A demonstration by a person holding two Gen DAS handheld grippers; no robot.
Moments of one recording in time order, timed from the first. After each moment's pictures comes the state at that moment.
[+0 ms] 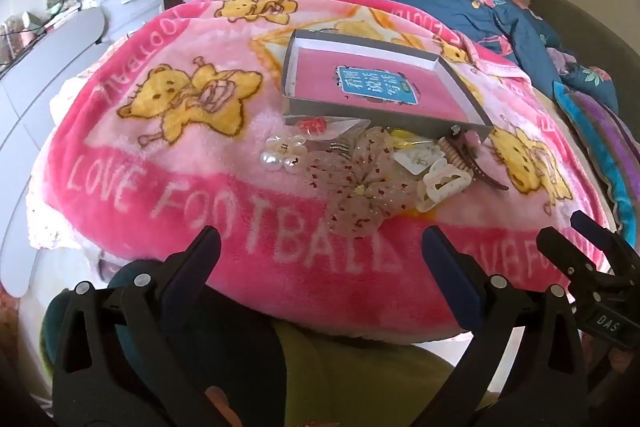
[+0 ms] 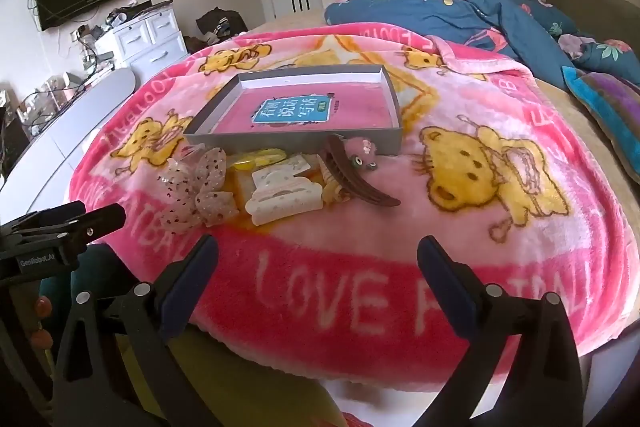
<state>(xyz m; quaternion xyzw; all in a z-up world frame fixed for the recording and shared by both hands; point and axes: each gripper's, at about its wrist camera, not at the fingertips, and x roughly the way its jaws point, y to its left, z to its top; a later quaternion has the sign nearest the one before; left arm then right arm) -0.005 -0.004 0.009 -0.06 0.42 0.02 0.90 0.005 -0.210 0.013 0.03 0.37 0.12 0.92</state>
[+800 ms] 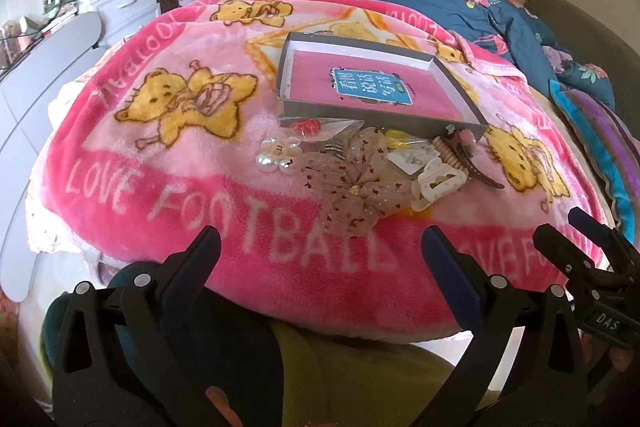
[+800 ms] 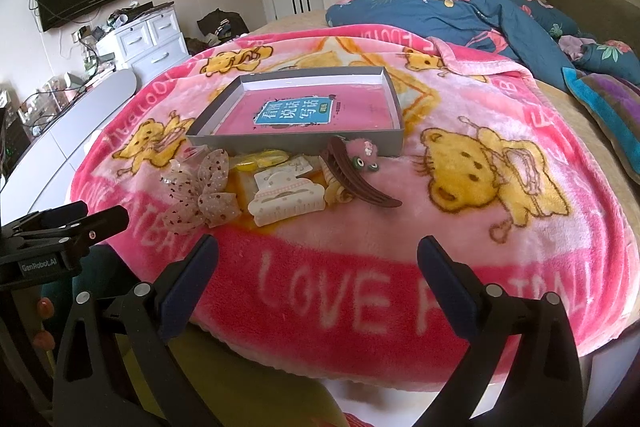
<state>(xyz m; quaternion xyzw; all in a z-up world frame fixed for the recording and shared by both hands) -0.005 -0.008 0.011 -0.06 0.42 0.01 0.90 0.005 -0.210 0.011 0.03 0.37 0.13 0.92</state>
